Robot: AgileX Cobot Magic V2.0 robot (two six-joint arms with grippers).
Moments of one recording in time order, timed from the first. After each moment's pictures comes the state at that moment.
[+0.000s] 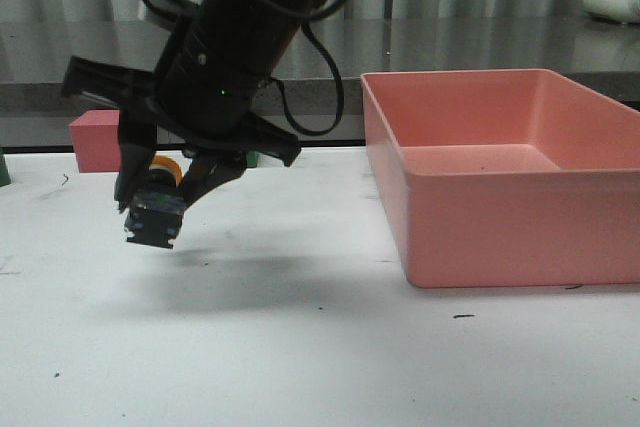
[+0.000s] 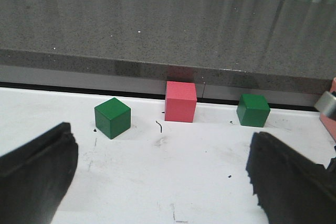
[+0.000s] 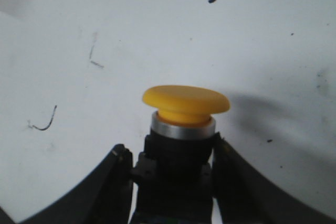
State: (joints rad) left arm -0.01 0.51 -0.48 -0.04 0.28 -0.06; right arm 0.71 2.12 -1.68 0.46 0.64 0.16
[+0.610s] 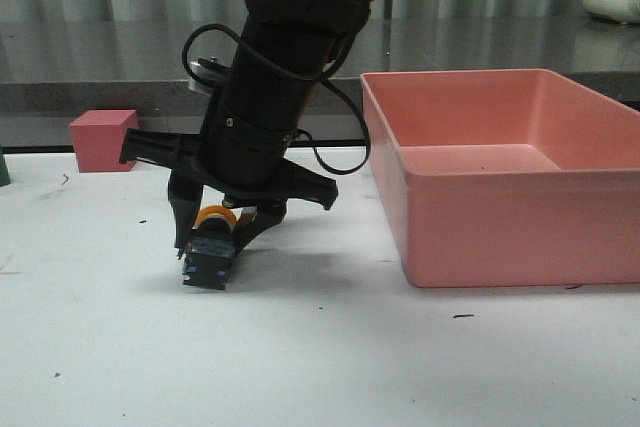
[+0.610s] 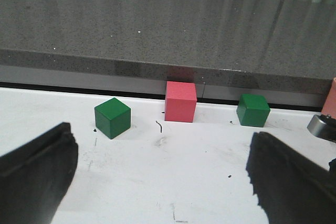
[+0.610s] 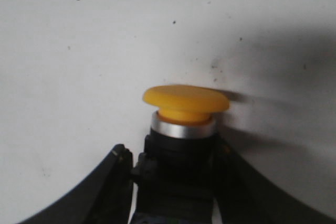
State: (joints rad) left arm -0.01 0.51 -0.48 -0.04 0.28 -0.06; right arm 0.70 2.20 -1.69 0.26 0.65 0.45
